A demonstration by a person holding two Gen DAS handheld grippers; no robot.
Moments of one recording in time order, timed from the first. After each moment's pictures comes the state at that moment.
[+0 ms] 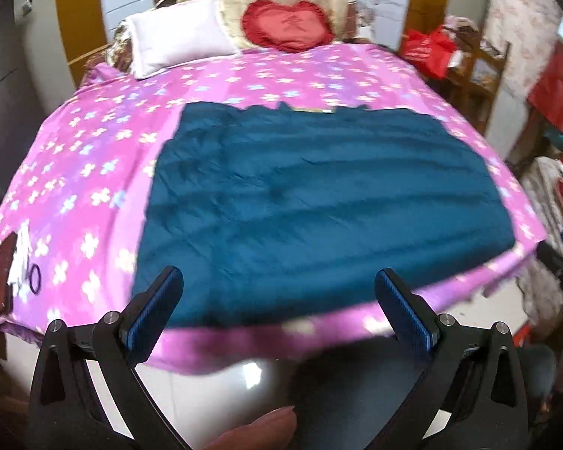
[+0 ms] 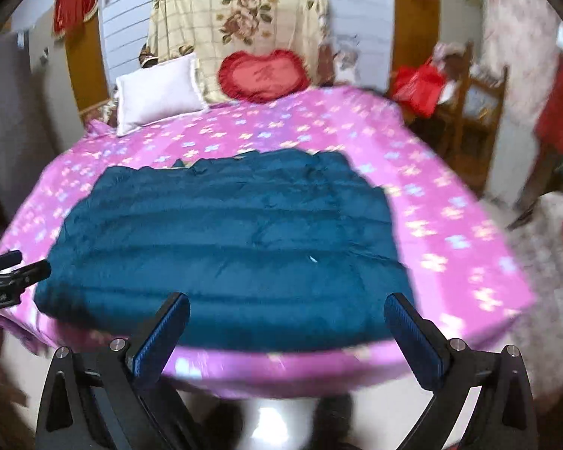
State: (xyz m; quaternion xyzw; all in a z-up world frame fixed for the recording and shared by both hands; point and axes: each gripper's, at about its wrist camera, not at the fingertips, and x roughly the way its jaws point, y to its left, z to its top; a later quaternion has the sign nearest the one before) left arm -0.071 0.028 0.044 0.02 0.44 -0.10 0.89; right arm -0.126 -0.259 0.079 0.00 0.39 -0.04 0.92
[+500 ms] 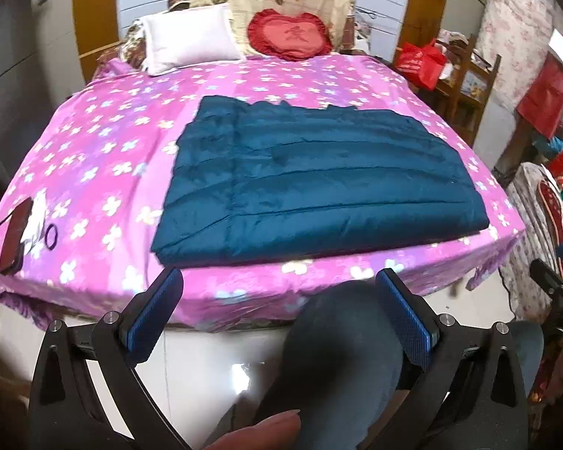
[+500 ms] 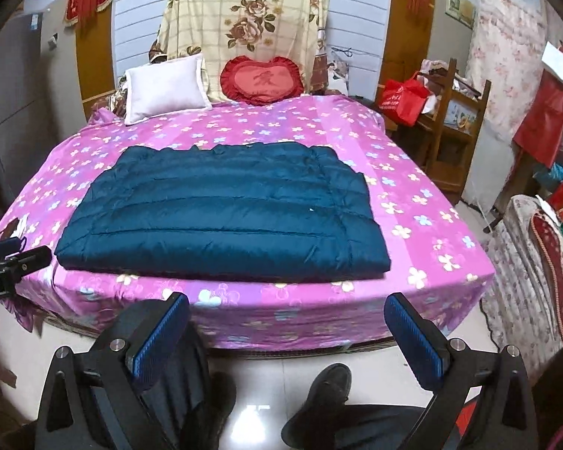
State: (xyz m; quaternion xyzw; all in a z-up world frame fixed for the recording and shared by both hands) left arm -0.140 0.056 0.059 -0.01 0.43 -0.09 0.90; right arm -0.214 -0.232 0.098 -0.02 0.38 -0.05 0.92
